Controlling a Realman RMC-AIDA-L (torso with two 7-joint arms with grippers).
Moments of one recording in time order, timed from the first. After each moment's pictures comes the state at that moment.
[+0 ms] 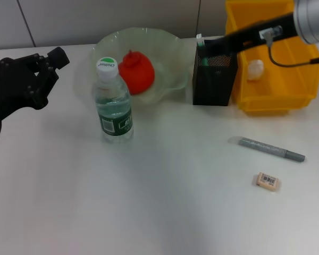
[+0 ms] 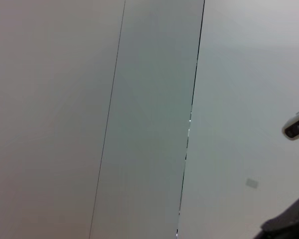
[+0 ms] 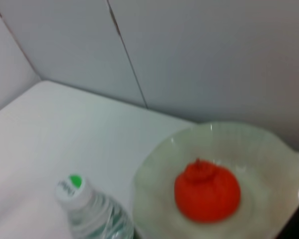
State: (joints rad) left arm -0.29 -2.07 -2.03 -0.76 1.18 -1.41 1.95; right arm 0.59 2.07 -1.10 -1.47 -2.31 -1.45 2.61
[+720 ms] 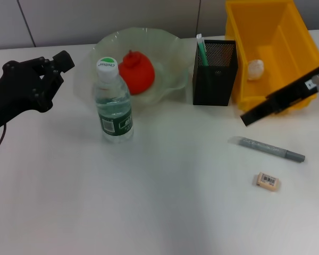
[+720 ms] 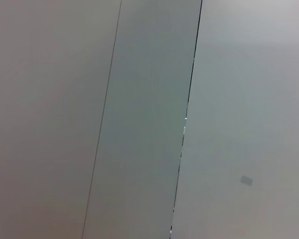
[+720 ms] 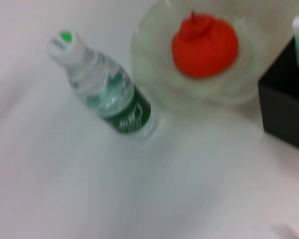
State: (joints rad) left arm -0.29 -2.07 -2.02 -0.75 1.19 -1.41 1.95; right arm 0.63 2.03 -1.00 -1.48 -2.43 -1.89 2.71
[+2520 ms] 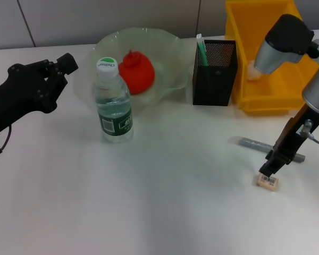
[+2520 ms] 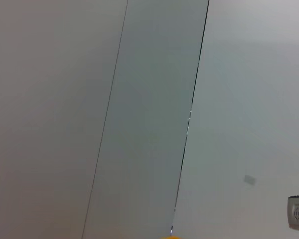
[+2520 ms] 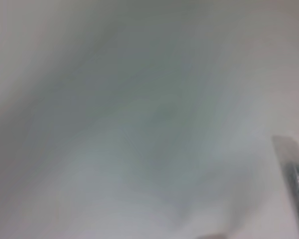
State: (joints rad) left arm -0.31 -2.07 -2.02 -0.70 1.18 -1.40 1.96; right arm 0.81 2.02 -1.13 -0.99 -2.73 -1.77 2.28
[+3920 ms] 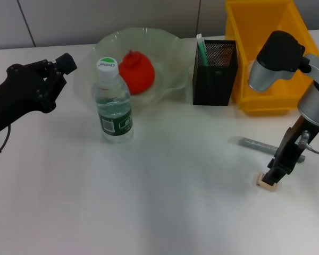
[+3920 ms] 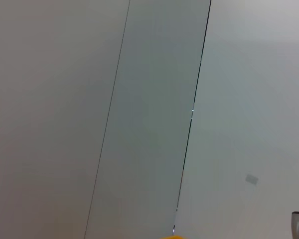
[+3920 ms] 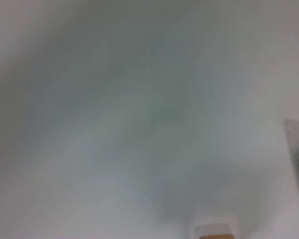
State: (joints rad) left arm -0.31 -2.07 -2.03 -0.70 1.18 -1.40 1.96; right arm 0.80 2.04 -1.17 -0.94 -2.77 -1.72 2.25
